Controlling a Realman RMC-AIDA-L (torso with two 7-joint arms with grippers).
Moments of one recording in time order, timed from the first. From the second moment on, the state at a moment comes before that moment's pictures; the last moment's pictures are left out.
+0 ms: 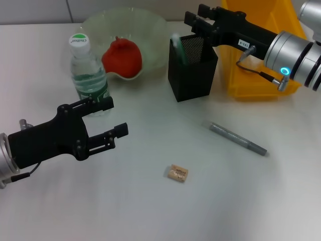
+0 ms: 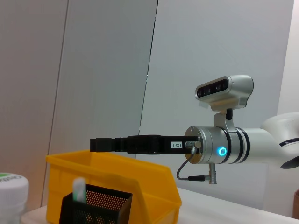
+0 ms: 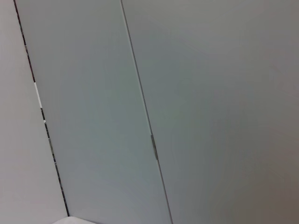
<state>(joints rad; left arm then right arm) -0.41 -2.06 0.58 0.40 1.87 1.71 -0.96 0.75 2.08 -0.91 -0.25 -1.27 -1.09 1.03</state>
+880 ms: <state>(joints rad) -0.42 -2.06 0.58 0.40 1.87 1.71 -0.96 0.70 2.08 -0.94 -0.31 -1.27 -1.13 1.04</state>
